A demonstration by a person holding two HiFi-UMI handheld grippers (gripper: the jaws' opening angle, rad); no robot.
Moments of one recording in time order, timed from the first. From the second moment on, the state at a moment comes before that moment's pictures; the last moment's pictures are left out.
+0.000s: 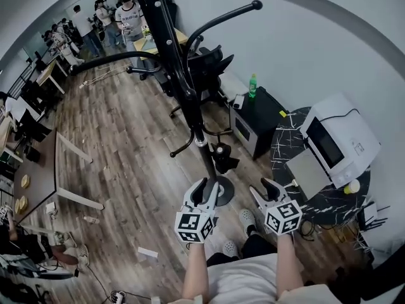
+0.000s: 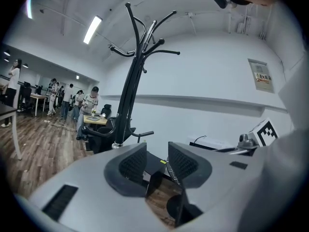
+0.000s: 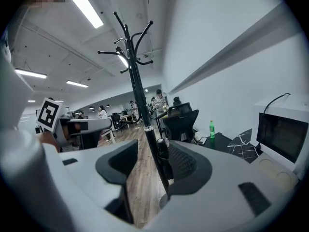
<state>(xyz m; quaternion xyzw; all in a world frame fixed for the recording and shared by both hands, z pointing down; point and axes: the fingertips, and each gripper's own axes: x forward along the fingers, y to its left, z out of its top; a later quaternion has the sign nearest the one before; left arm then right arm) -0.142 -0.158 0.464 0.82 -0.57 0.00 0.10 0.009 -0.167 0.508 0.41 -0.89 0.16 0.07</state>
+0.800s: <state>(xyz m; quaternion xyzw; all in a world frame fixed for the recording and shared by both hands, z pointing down) -0.153 -0.261 0.453 0.79 -0.60 0.02 0.09 -0.040 -0.279 0.500 0.33 -0.93 0.13 0.08</state>
